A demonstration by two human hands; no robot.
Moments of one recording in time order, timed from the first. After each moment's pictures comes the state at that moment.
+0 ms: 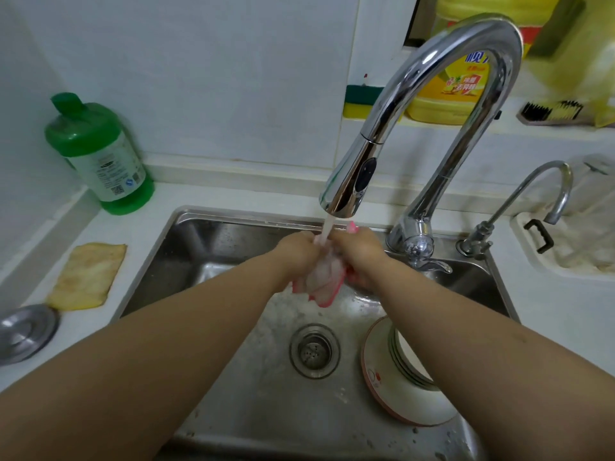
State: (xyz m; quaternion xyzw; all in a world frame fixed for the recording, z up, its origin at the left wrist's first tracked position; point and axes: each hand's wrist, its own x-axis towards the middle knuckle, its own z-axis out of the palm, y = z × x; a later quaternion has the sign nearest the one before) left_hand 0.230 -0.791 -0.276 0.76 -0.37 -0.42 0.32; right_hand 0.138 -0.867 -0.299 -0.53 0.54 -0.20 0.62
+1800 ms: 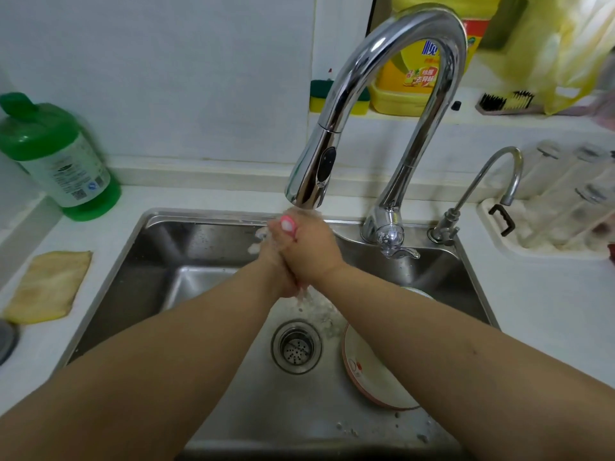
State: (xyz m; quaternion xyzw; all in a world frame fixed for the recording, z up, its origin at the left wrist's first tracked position) left_hand 0.189 -0.799 -0.289 0.56 0.01 -0.54 0.63; right_hand 0.137 -0.820 -0.263 -0.82 0.38 -0.24 0.35
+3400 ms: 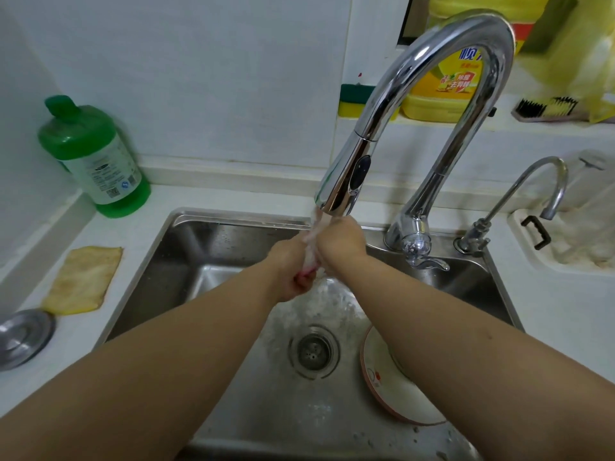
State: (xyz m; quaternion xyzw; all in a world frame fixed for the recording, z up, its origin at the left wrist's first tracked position) left_hand 0.225 -0.788 -0.292 0.63 -0.09 -0.58 0.51; right_hand 0.161 -0.851 -0.277 -0.58 0.59 -0.17 0.53
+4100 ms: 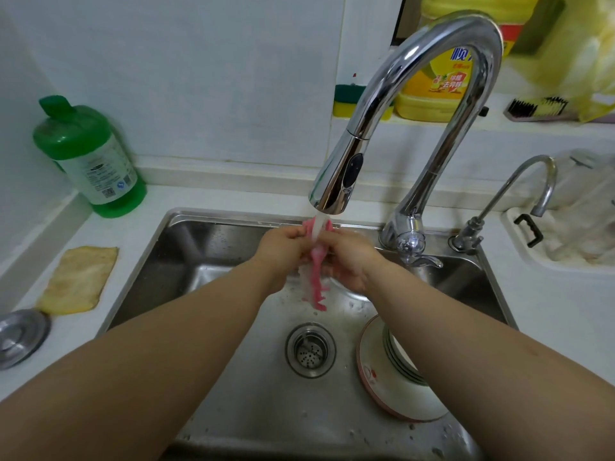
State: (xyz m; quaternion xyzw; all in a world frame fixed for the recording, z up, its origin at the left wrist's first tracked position) left_hand 0.233 -0.788 -0.291 0.65 -0.24 -0.49 0.53; right_hand 0.124 -0.852 -0.288 -0.44 0.43 -0.18 0.77
